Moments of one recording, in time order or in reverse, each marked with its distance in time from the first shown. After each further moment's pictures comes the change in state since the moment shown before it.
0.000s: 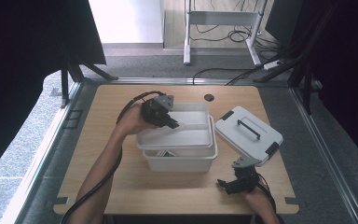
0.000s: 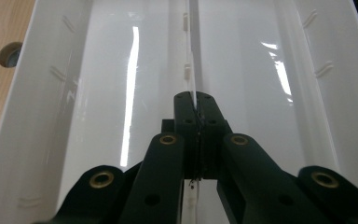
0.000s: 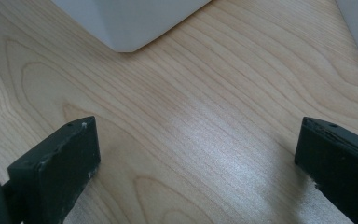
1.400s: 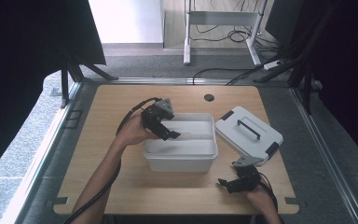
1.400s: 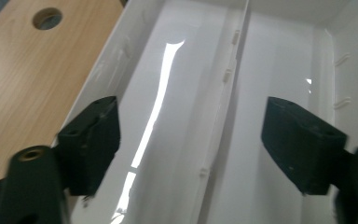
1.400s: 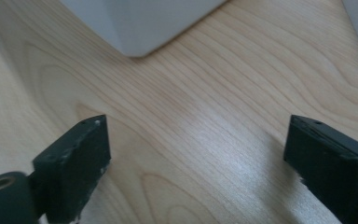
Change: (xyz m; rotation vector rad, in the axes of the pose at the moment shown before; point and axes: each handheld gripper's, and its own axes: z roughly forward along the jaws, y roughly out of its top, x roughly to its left) left arm -0.018 -0.021 0.004 -0.059 0.159 -0.255; right arm -0.004 0.003 -0.006 -0.002 0.055 -0.006
